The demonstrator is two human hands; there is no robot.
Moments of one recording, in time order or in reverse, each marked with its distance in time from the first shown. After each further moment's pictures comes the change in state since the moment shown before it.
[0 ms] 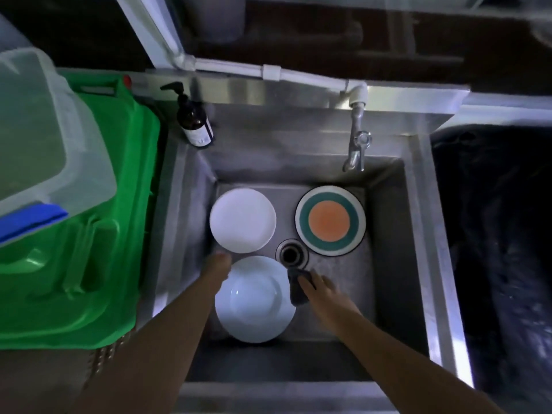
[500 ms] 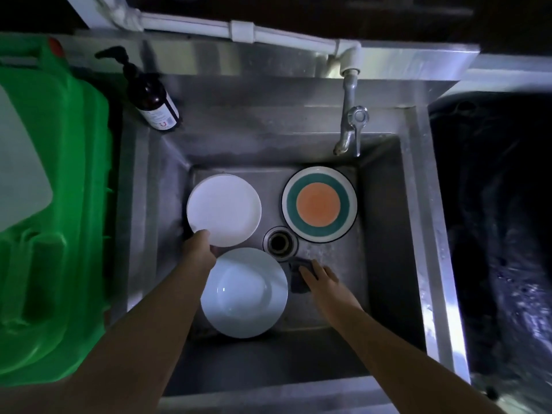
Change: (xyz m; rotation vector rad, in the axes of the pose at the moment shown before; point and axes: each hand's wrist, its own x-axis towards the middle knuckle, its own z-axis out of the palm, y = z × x) left_hand 0.006 0.053 0.018 -0.858 0.126 -0.176; right_hand 0.022 0.025 0.027 0.155 0.041 0.105
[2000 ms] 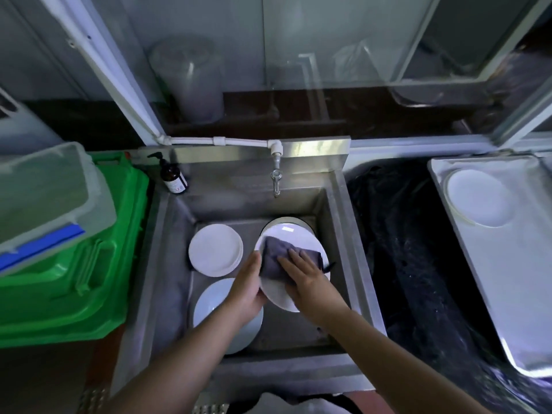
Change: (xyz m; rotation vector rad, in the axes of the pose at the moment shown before) left_hand -0.373 -0.087 0.028 0.138 -0.693 0.224; right_hand -0.184 0.034 -0.088 0.339 0.637 -0.315
